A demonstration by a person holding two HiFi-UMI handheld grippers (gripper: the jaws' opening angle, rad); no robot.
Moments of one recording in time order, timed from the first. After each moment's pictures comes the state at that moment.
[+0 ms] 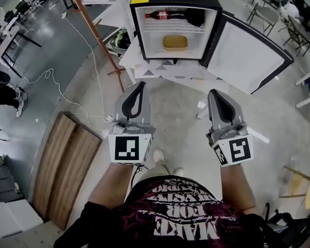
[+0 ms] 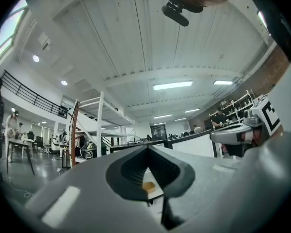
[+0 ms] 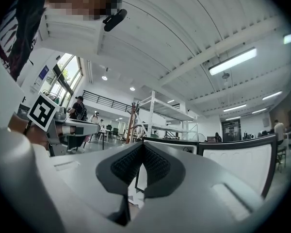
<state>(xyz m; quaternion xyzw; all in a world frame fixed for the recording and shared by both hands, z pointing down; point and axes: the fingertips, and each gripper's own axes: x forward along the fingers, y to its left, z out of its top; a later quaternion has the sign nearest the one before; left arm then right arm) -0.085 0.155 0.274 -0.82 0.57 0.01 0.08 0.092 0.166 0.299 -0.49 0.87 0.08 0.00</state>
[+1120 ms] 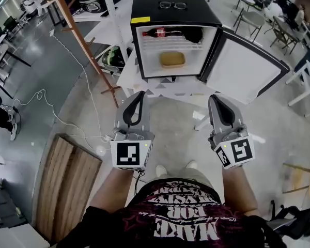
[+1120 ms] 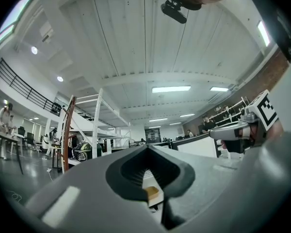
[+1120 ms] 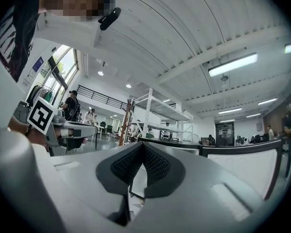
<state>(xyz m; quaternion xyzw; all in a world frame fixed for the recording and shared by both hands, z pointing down) -0.136 0.089 0.275 -0.84 0.53 0.03 0.08 0.050 0.112 0.288 -0.52 0.85 0.08 -0.01</state>
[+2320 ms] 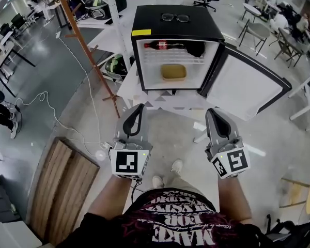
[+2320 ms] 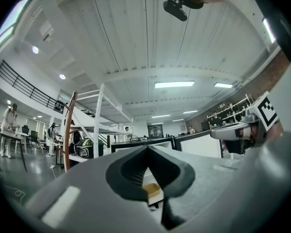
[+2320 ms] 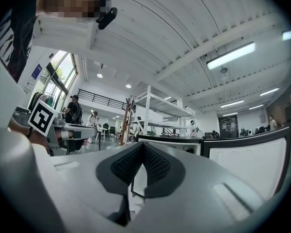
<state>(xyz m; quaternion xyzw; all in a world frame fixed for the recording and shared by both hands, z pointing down) -0.122 0.060 0.291 -0.83 0.55 0.01 0.06 0.069 0.077 0.304 -0.51 0.86 0.05 0.00</state>
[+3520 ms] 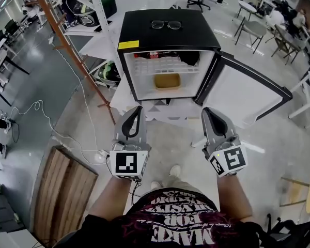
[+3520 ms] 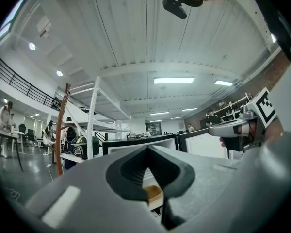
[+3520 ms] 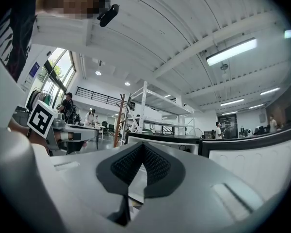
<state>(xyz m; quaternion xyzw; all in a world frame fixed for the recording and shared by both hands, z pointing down) -0.096 -0.018 0.304 -0.84 0.54 0.00 0.06 0.089 0.000 0.306 -0.51 0.86 0.05 -0.01</state>
